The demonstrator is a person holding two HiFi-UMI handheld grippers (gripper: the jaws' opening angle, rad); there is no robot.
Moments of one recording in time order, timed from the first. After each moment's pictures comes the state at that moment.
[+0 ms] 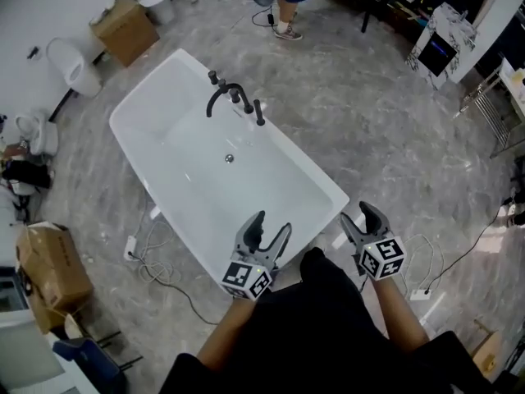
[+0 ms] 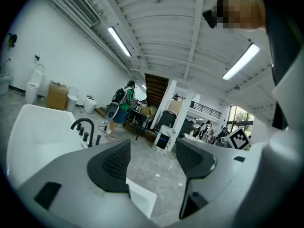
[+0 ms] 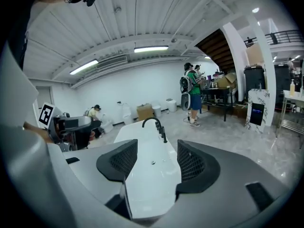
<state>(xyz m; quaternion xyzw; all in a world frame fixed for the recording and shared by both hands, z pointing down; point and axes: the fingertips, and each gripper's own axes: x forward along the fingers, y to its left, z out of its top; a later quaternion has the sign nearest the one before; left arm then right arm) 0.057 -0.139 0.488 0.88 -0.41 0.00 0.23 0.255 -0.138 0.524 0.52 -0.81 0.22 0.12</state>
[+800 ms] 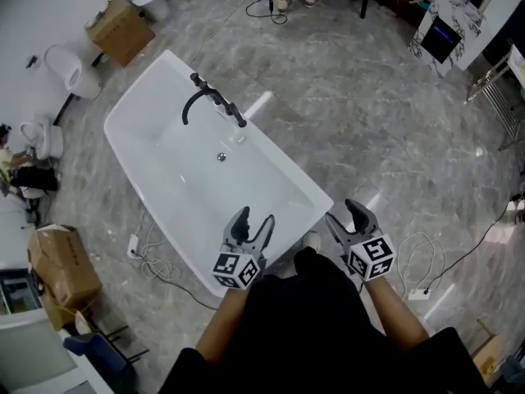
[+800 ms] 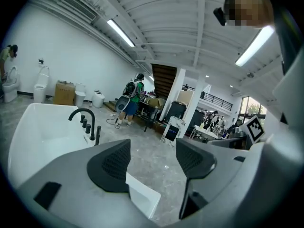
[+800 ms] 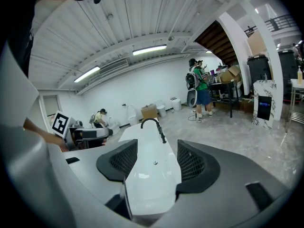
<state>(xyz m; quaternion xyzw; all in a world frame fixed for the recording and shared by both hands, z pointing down) 0.123 -0.198 0.546 0.85 -0.46 0.06 0.25 0.320 -0.185 0.545 0.48 -0.83 0.25 0.11</state>
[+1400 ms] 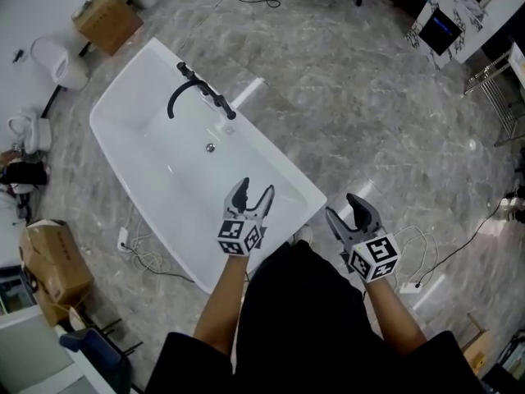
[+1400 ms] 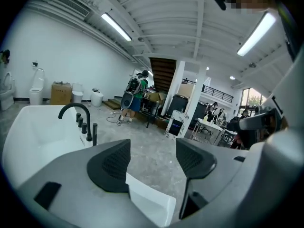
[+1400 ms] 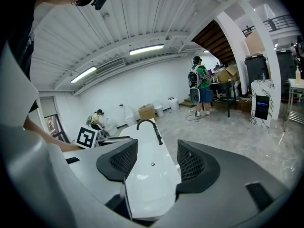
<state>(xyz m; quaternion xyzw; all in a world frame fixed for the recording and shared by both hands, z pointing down) 0.160 -0.282 0.617 0.85 -0.46 0.10 0.24 0.347 -0.211 0.544 0.49 -0.83 0.26 0.10</state>
